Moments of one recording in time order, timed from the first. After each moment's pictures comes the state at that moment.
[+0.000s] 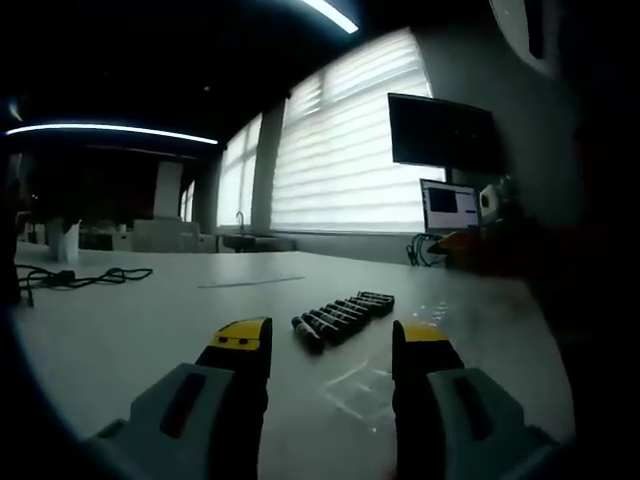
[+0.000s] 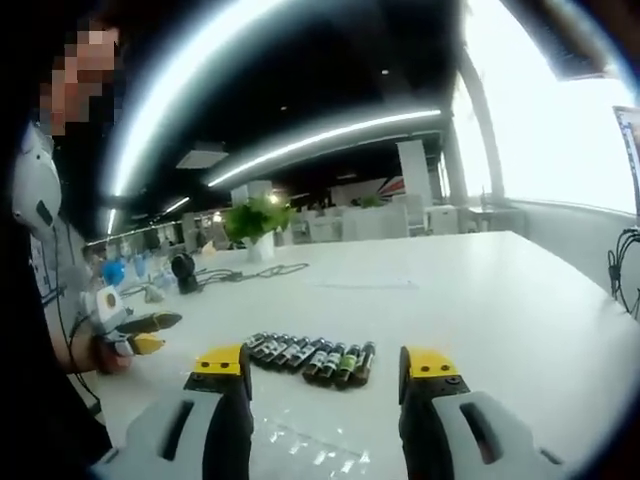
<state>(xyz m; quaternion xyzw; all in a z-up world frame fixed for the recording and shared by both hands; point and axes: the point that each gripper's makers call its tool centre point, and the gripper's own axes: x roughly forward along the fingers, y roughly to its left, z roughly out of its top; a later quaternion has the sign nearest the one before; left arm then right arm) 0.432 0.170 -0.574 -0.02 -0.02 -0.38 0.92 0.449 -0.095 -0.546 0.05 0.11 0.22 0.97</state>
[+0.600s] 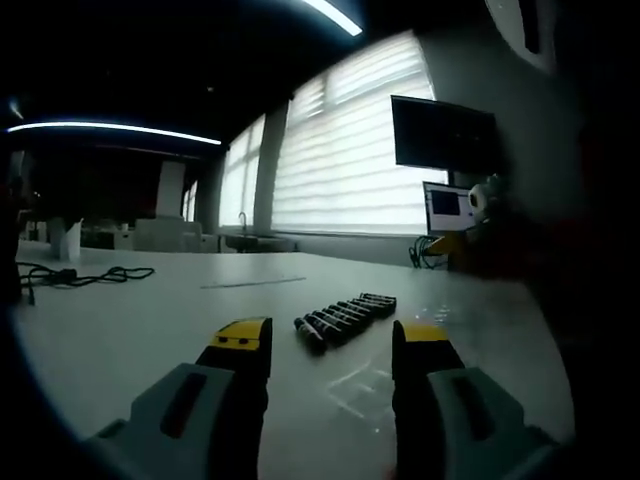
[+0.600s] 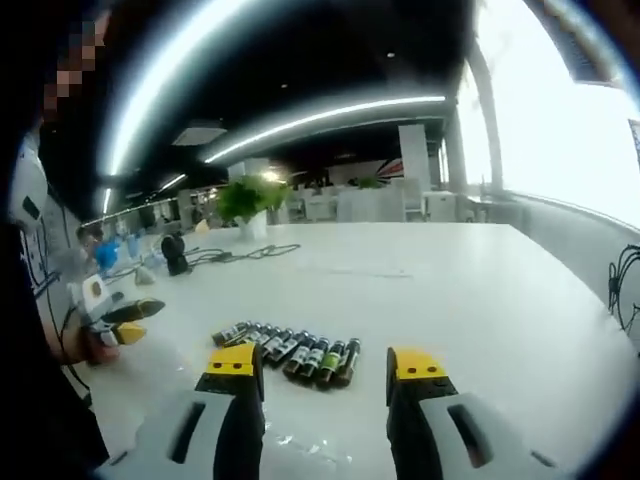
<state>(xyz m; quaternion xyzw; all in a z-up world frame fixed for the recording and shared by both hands) 0.435 0.172 -0.575 -0.02 -0.02 -0.38 0.92 0.476 -0.104 -0.551 0.02 0.16 0.22 0.96</state>
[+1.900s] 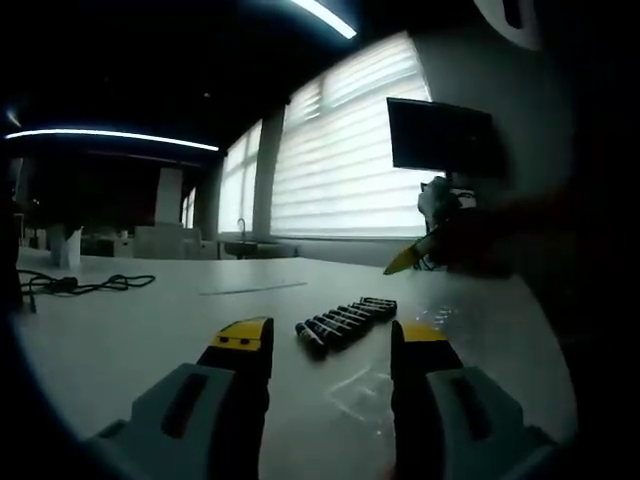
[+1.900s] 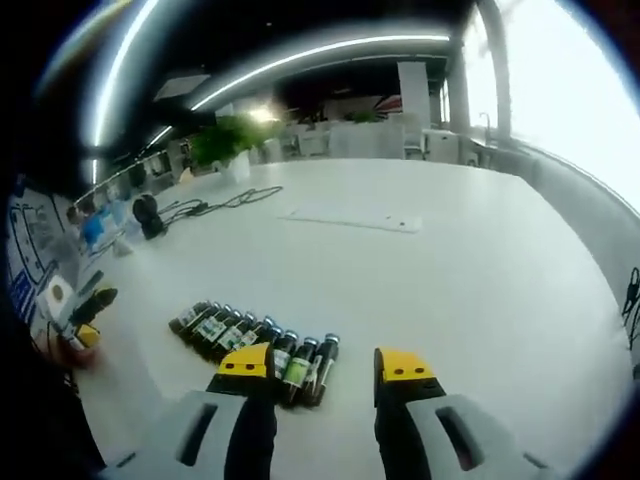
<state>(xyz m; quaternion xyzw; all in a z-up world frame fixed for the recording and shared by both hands) 0.433 0.174 -0.570 -0.02 -0.04 -0.38 0.92 0.541 -0.095 -0.596 -0.02 0.31 0.21 0.93</state>
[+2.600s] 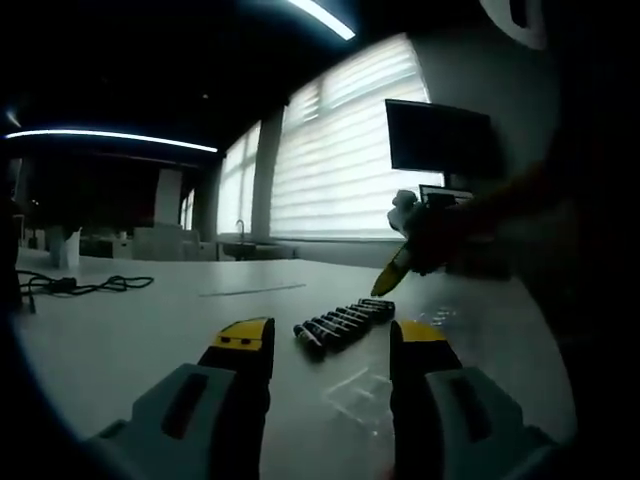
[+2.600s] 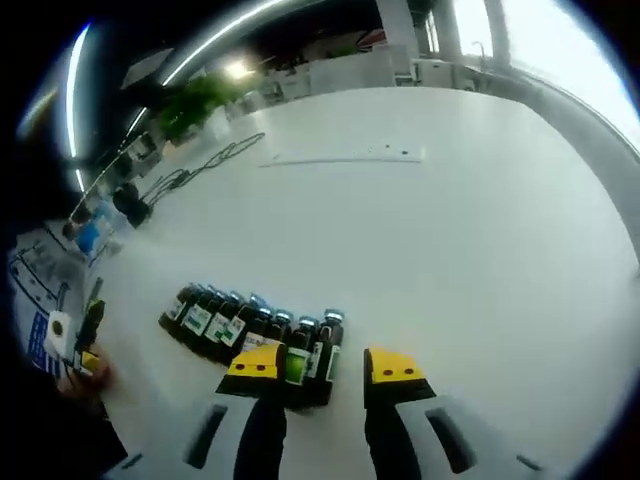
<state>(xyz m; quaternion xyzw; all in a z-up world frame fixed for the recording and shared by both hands) 0.431 0.174 -0.567 -0.02 -0.04 -0.38 0.92 0.546 -0.082 -0.635 0.02 0.45 0.20 0.87</state>
